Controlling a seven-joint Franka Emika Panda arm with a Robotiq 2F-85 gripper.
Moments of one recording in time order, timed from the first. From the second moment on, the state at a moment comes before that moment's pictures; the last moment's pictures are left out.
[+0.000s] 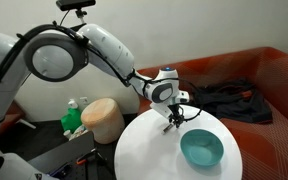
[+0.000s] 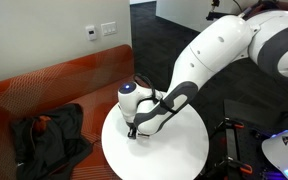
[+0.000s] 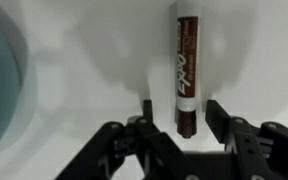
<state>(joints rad) 0.03 0.93 0.08 -1.66 -0.13 2.55 0.02</state>
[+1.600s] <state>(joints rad) 0.11 0.61 -0.03 -1.79 -0.06 2.38 0.35</state>
